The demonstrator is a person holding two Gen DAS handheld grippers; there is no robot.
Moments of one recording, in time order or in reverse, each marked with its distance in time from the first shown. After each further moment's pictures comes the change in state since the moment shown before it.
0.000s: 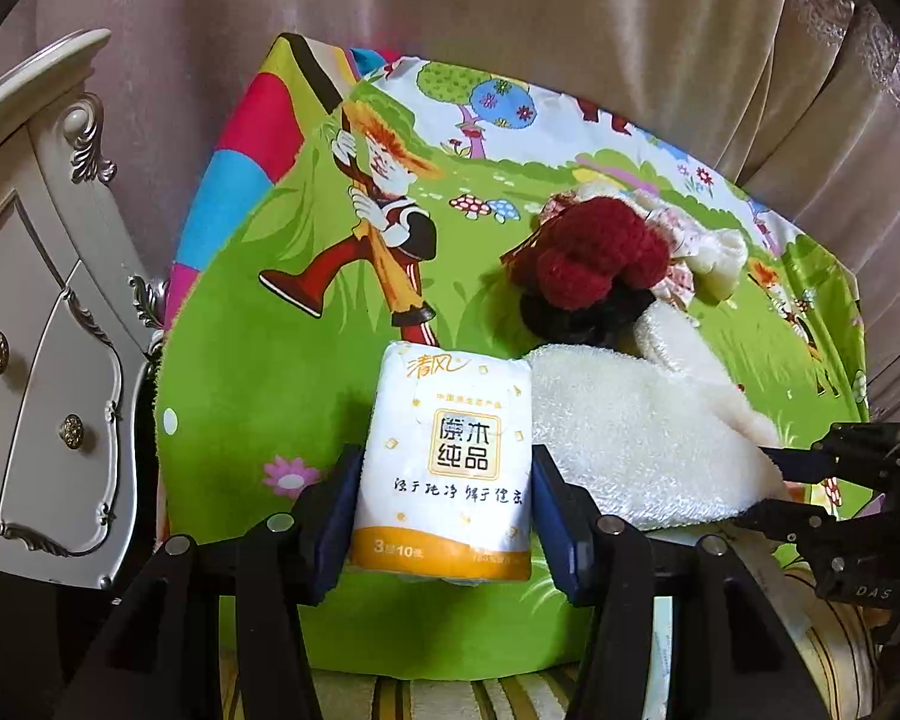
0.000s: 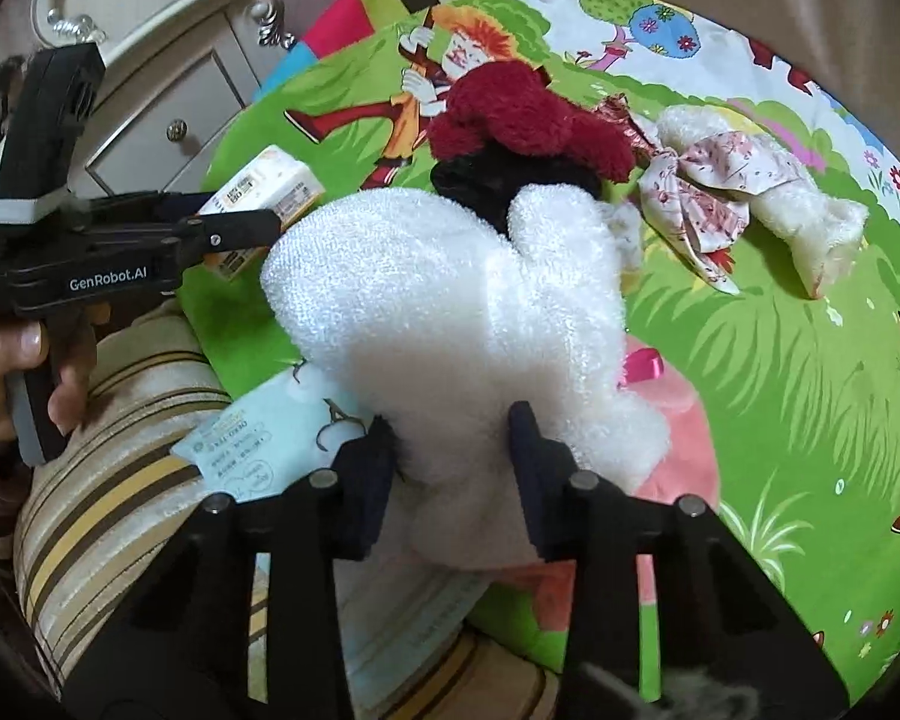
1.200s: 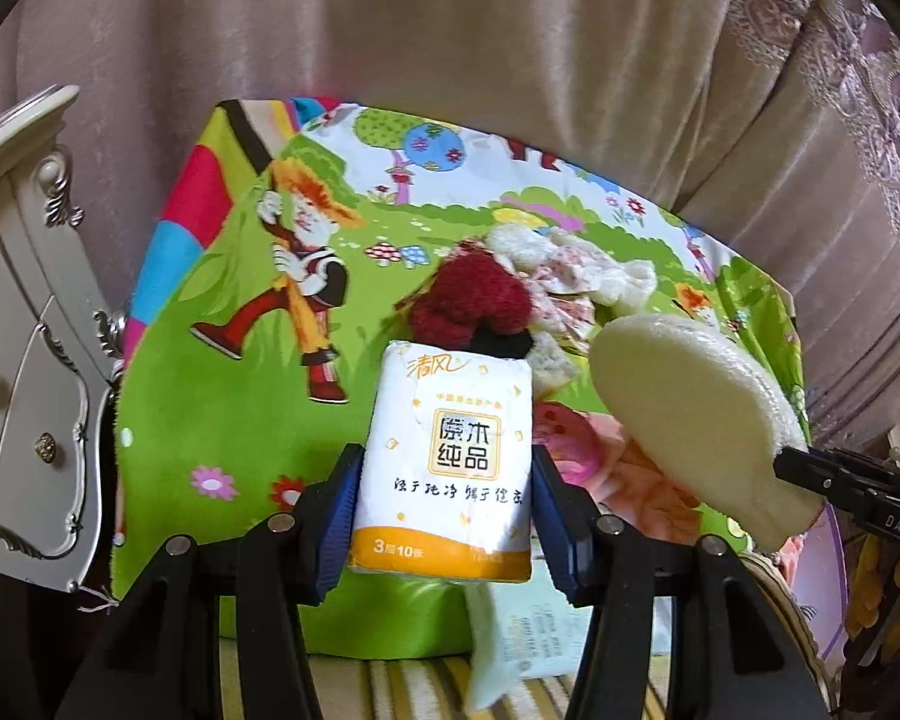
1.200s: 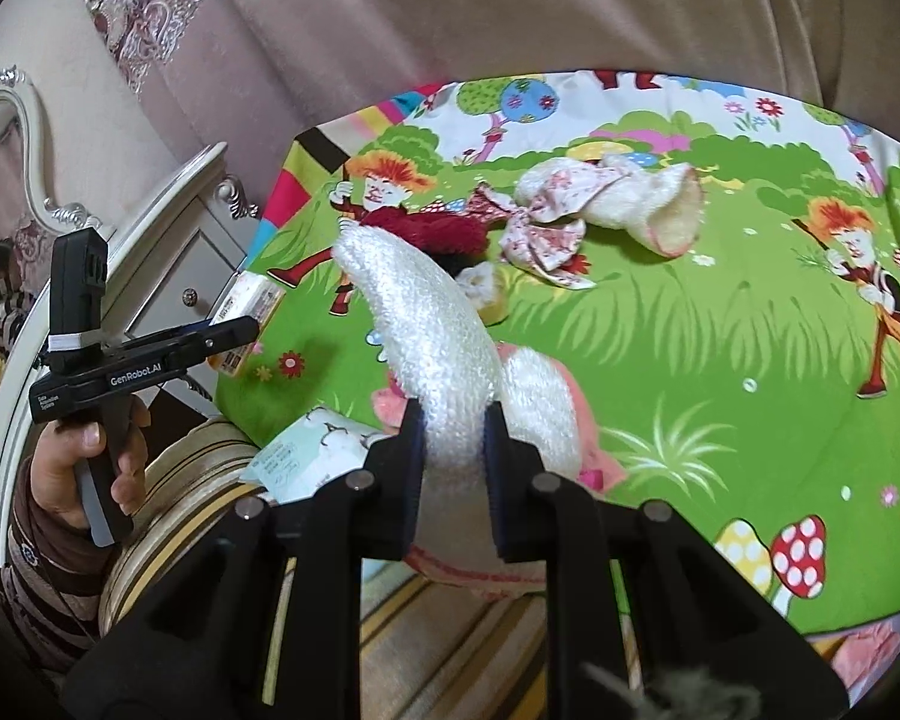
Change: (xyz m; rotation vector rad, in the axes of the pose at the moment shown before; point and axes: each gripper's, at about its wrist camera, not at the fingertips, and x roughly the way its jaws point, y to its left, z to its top) left arm -0.043 -0.049 0.004 0.016 -0.067 -0.114; right arm -0.107 -0.061 -0.059 0.306 -0.273 0.036
